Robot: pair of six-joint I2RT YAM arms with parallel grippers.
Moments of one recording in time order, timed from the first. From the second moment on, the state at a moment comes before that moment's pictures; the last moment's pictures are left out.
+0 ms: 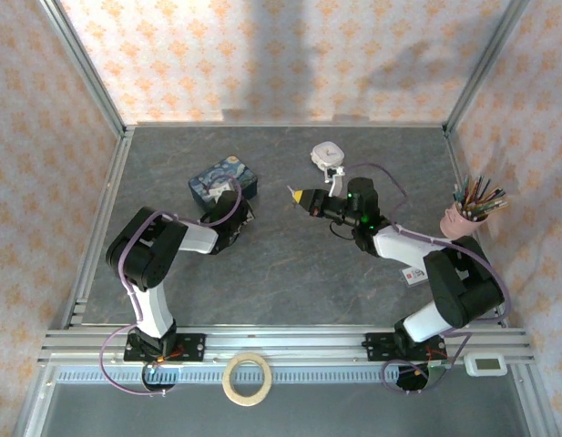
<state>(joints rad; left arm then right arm) -0.41 1.84 0.74 0.47 -0.19 -0.81 0.45 1.50 0.70 0.56 -0.56 0.77</state>
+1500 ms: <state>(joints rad) -0.40 1.75 0.59 0.92 0.32 -1.28 0.51 1.89 0.59 1.11 -0.65 1.11</state>
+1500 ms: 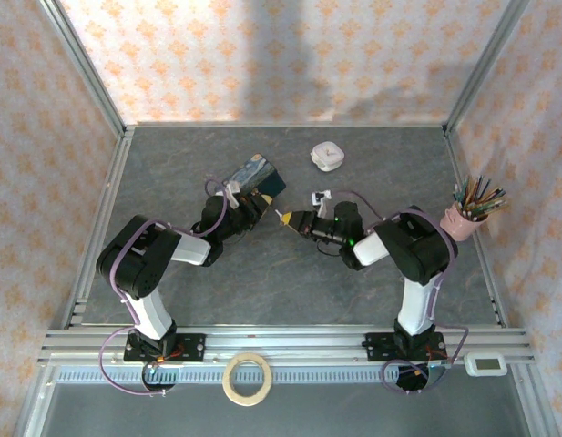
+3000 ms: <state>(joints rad) -0.42 1.77 0.59 0.95 0.32 -1.29 0.51 1.94 0.62 1.11 -0.68 1.11</state>
